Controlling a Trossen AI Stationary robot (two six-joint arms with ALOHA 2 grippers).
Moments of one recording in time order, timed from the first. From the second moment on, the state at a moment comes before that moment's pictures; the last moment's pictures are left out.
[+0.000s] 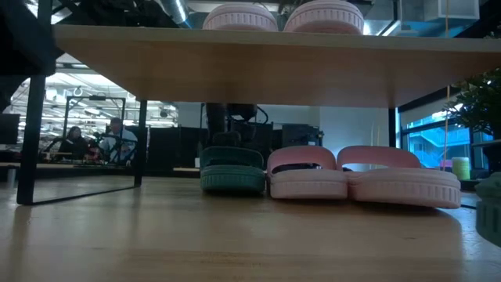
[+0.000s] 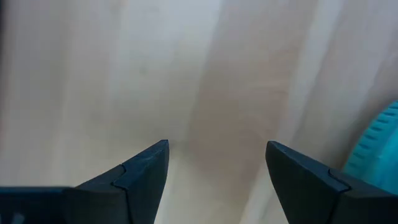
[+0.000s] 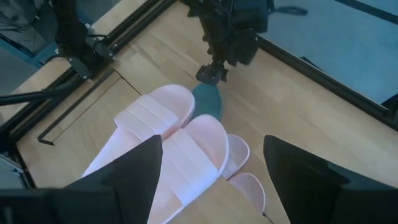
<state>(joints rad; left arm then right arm) 0.62 2.21 1.68 -0.87 0.10 0.32 0.09 1.53 2.11 -1.46 0.41 0.81</state>
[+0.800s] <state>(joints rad) 0.45 2.20 1.65 -0.89 0.03 0.17 0.13 1.53 2.11 -1.46 0.41 0.80</state>
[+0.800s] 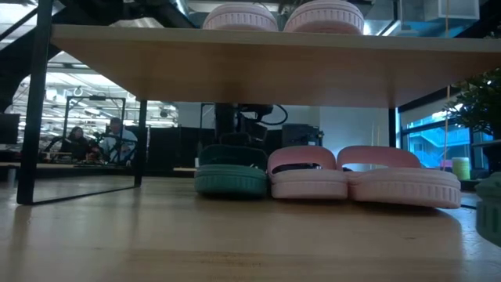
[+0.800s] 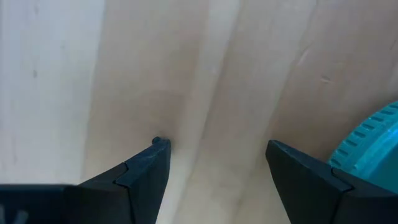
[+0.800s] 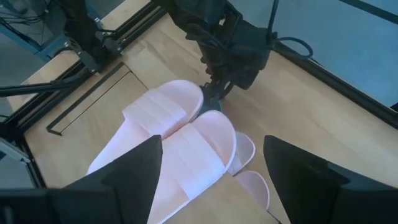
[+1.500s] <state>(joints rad) 0.43 2.19 1.65 -0.89 0.02 0.11 0.17 1.53 2.11 -1.46 0.41 0.78</state>
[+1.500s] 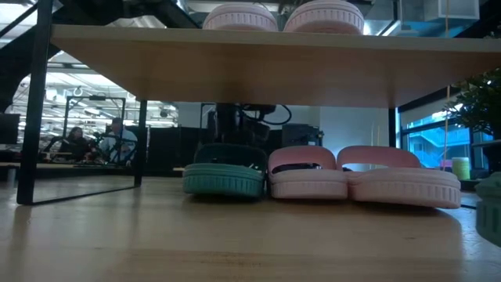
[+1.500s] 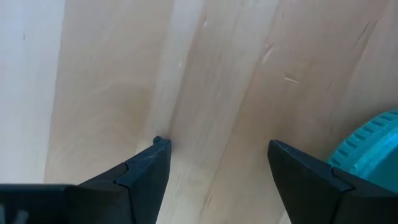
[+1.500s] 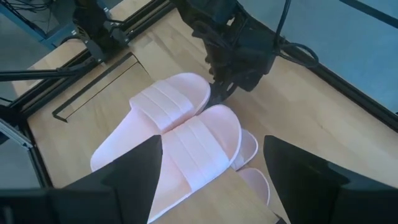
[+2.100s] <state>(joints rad) 0.52 1.79 1.65 -0.91 0.29 0.11 0.17 1.53 2.11 -1.47 0.41 0.67</state>
